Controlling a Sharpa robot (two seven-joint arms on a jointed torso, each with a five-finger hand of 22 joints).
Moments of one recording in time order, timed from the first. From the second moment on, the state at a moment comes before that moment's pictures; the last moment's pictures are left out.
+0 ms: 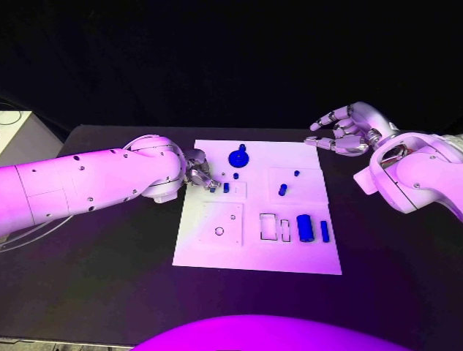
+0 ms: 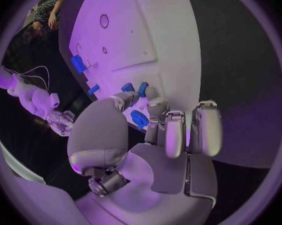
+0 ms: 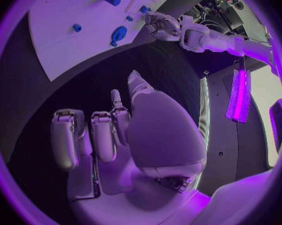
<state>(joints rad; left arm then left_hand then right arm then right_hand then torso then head) 1.29 -0.74 -0.15 1.41 -1.13 0.02 -0.52 0.99 -0.23 0.52 0.29 0.44 0.94 0.03 0.69 0.88 1.28 -0.03 1.15 0.88 1.46 -0.08 1.57 1.31 0.06 1.43 0.03 1.44 1.31 1.36 -0.88 -0.15 1.59 -0.96 -0.58 -0.11 1.43 -0.15 0.14 0.28 0.05 0.93 0.16 0.22 0.27 1.42 0.07 1.40 1.31 1.47 0.00 1.50 1.31 0.01 1.46 0.11 1.47 1.31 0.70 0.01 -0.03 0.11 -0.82</state>
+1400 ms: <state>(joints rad) 1.26 -0.75 -0.12 1.46 -1.02 -0.29 -0.26 1.48 -0.23 0.50 0.26 0.28 0.65 0.18 0.58 0.65 0.74 0.12 0.88 0.48 0.98 0.06 1.10 0.91 0.17 0.89 0.15 0.86 0.78 1.36 -0.88 -0.15 1.59 -0.96 -0.58 -0.11 1.42 -0.15 0.13 0.28 0.05 0.92 0.15 0.22 0.27 1.42 0.07 1.40 1.31 1.47 0.00 1.50 1.31 0.01 1.46 0.11 1.47 1.31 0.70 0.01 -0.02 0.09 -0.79</state>
